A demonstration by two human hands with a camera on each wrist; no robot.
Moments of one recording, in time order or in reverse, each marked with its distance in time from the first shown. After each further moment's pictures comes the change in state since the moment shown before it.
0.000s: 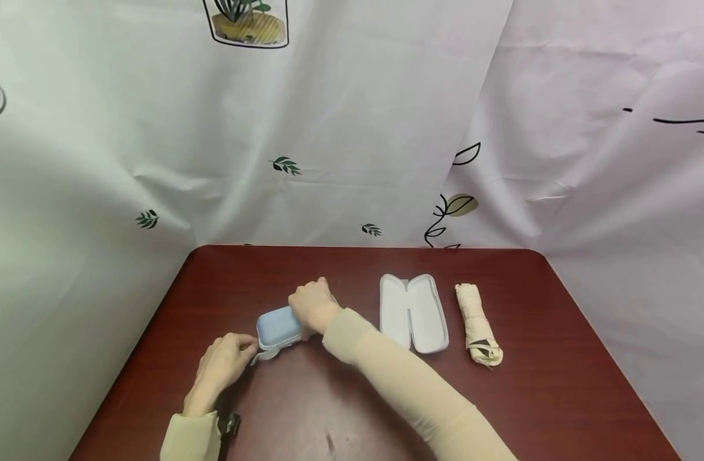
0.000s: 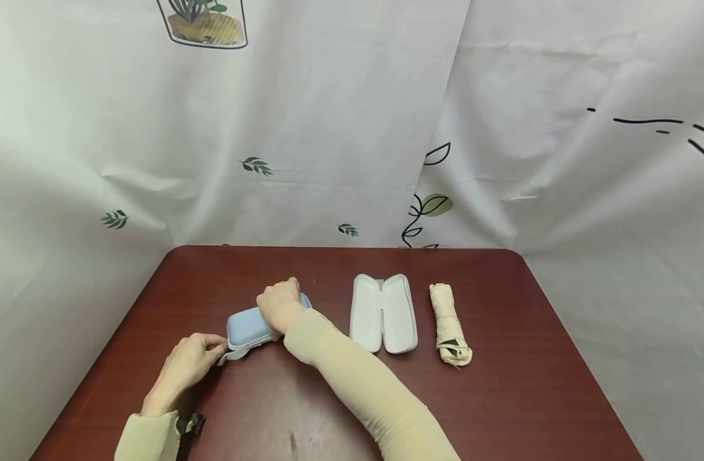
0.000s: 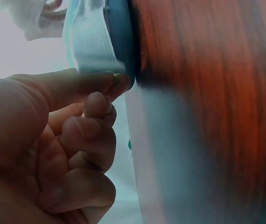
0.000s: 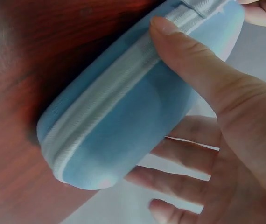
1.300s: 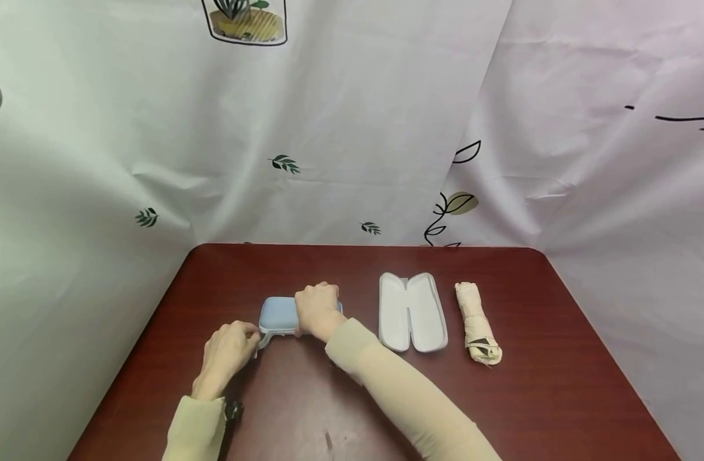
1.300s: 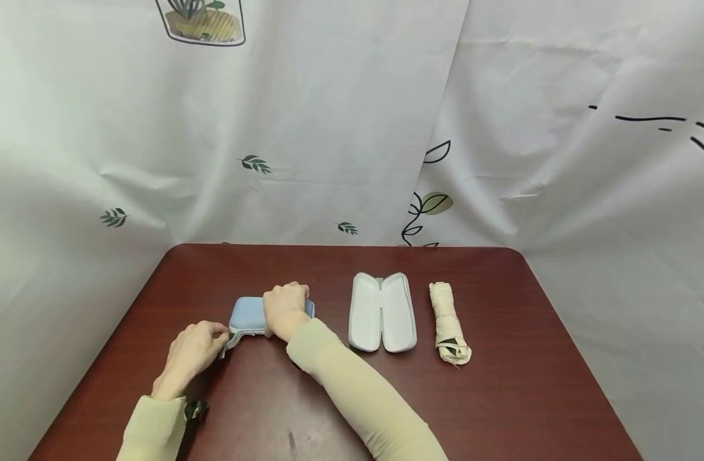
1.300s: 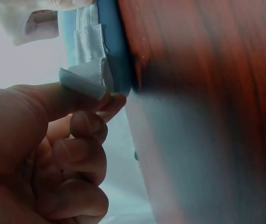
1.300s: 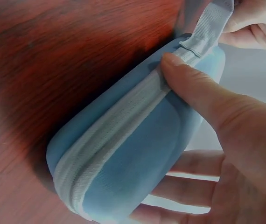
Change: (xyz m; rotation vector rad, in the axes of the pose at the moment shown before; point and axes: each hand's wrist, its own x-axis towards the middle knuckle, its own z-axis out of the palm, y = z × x) left_hand 0.014 0.012 0.001 0.100 0.067 0.017; right_hand -0.007 -0.005 0.010 0.130 0.017 0.212
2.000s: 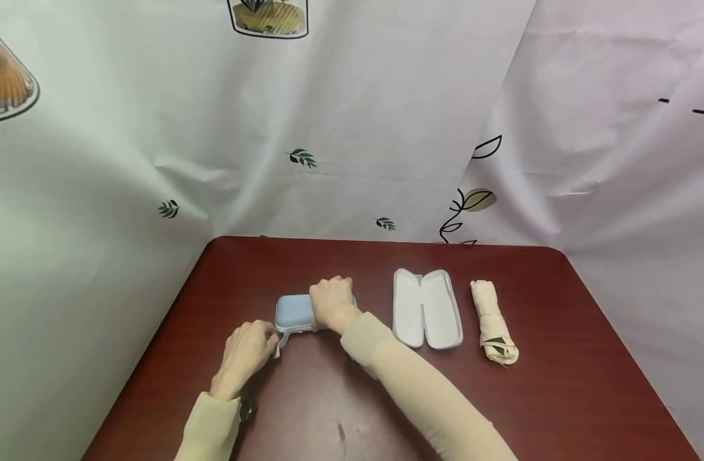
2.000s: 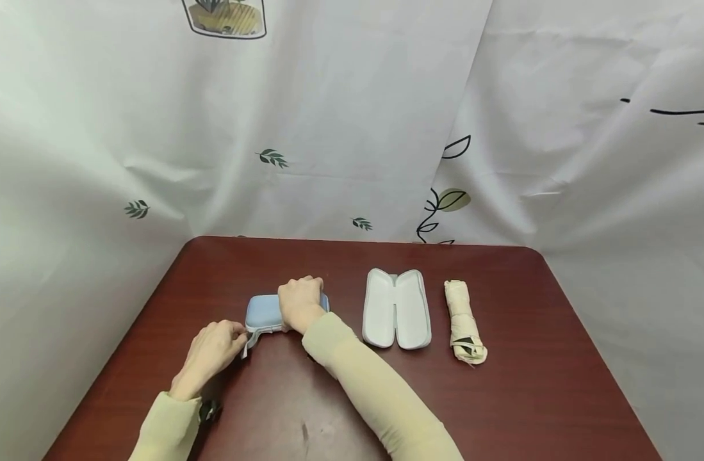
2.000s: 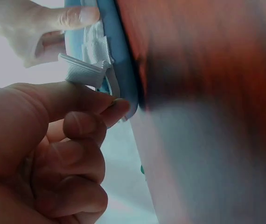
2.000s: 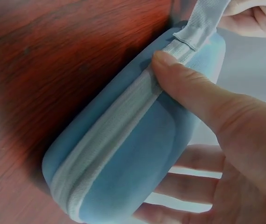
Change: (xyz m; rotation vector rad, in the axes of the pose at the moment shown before) left_hand -0.013 0.008 0.001 0.014 0.015 0.054; right_hand 0.002 0.003 0.003 0.035 0.014 -0.038
